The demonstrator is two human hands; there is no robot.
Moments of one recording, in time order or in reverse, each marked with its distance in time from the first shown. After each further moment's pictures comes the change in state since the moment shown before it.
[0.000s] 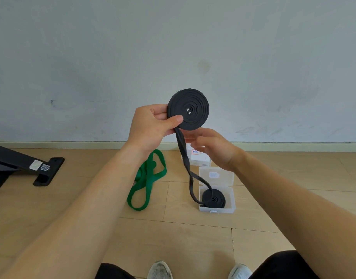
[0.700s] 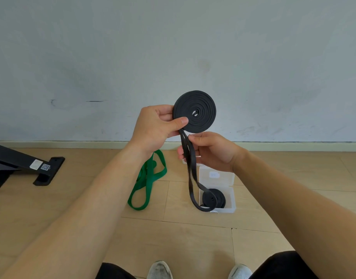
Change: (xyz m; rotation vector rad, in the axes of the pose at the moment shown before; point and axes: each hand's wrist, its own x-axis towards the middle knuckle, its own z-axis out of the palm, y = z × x) left_hand 0.001 -0.002 0.005 -0.005 -0.075 -0.003; right_hand -0.007 0.001 0.000 0.320 -0.217 0.094
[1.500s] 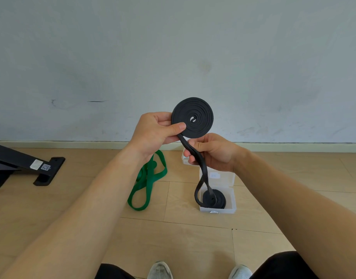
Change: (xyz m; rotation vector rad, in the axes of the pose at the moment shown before) left_hand -0.001 -0.009 -0.007 -0.079 -0.045 -0.116; right_hand 0.004 0.004 -0.006 0.101 0.057 0.055
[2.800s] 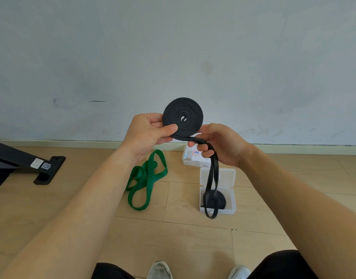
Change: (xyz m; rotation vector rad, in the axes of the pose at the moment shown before) left_hand -0.004 -0.003 -0.021 0.054 0.054 -0.008; right_hand -0.006 -0.022 0.003 -0.004 0.071 -0.065
